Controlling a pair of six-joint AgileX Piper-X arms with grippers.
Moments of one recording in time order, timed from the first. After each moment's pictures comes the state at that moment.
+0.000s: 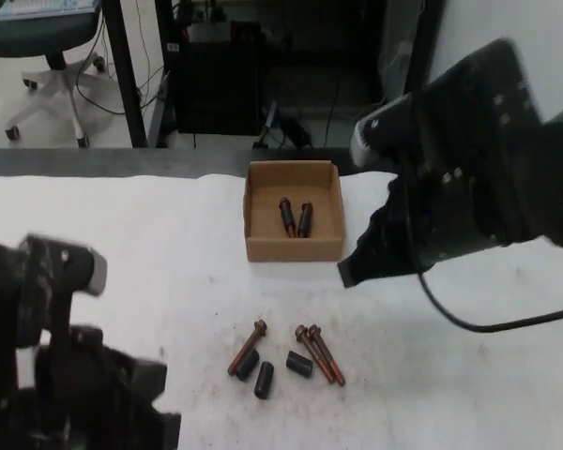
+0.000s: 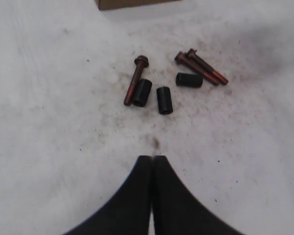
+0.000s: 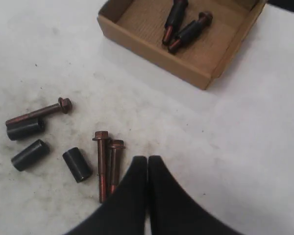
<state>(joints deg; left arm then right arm) -30.8 40.9 -26.5 34.2 6.3 -12.8 31.4 84.9 -56.6 30.9 -0.6 -0.9</state>
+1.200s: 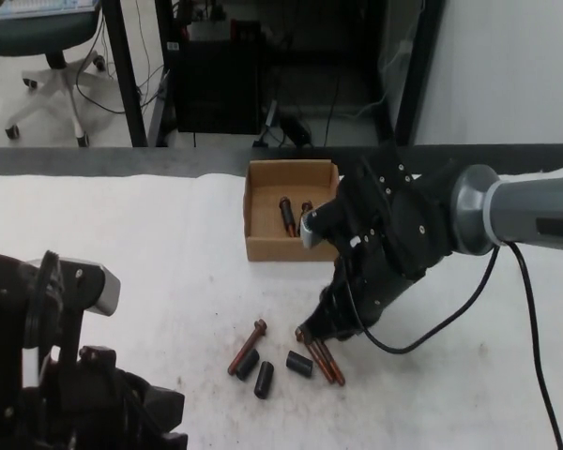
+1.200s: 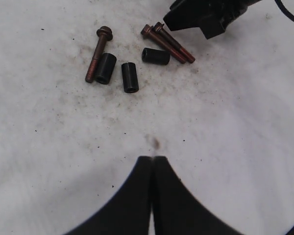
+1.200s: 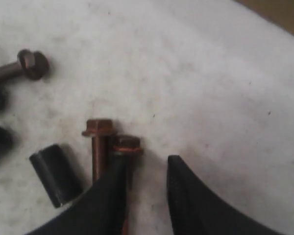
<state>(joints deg) -30.8 41.8 -26.2 34.2 13.9 -15.4 30.9 104.4 -63.2 31.7 -8.1 -2.5</state>
